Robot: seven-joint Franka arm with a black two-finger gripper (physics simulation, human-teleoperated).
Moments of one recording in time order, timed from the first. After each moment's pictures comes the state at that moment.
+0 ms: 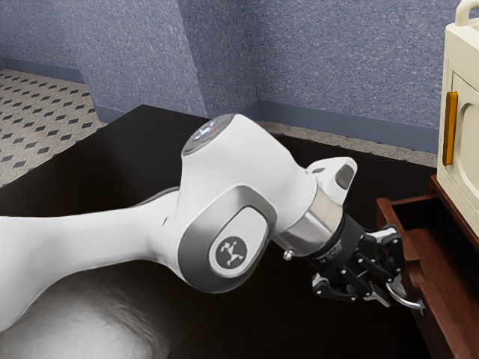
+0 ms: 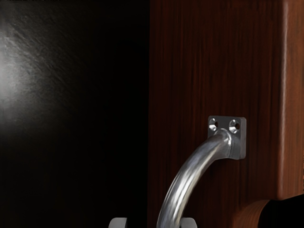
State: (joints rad) arm -0.11 -0.05 -0.34 -1.98 -0.41 2.42 -0.94
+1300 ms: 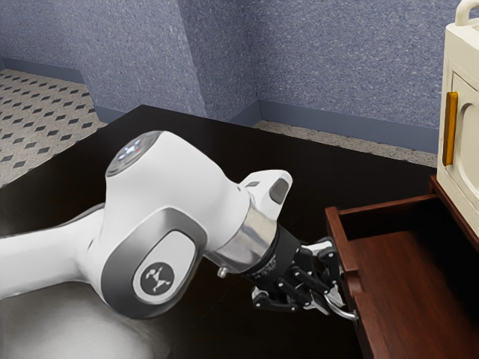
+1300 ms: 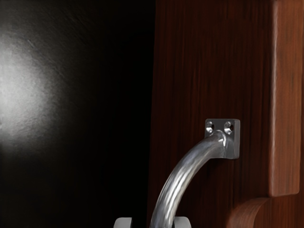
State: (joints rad) arm -0.10 -0.29 -0.29 -2.21 -0.41 2.41 -0.95
